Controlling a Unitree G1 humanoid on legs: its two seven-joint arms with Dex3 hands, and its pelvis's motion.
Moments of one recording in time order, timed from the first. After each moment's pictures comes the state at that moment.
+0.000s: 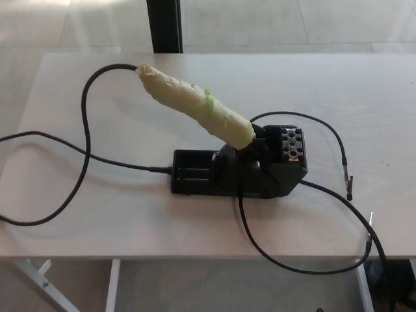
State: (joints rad) left_arm 0.18 0.66 0.47 1.01 -0.03 0.11 -0.20; right_arm 0.00 -0.85 -0.42 1.19 0.04 -0.03 0.19
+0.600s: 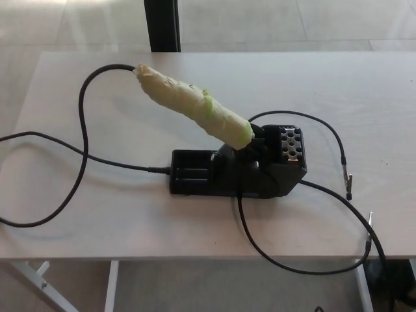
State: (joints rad) left_arm -0.24 0.65 0.58 0.49 -0.08 0.08 -0.06; right_arm 0.00 -0.85 -0.41 1.21 0.04 -0.03 0.21
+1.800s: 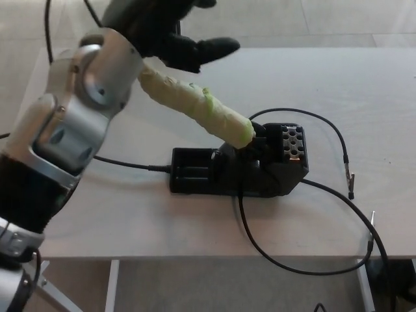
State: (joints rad) left_arm -0.83 0.48 -0.48 0.16 0.31 0.11 -0.14; right_arm -0.01 -0.85 -0.41 1.22 0.05 -0.03 0.23
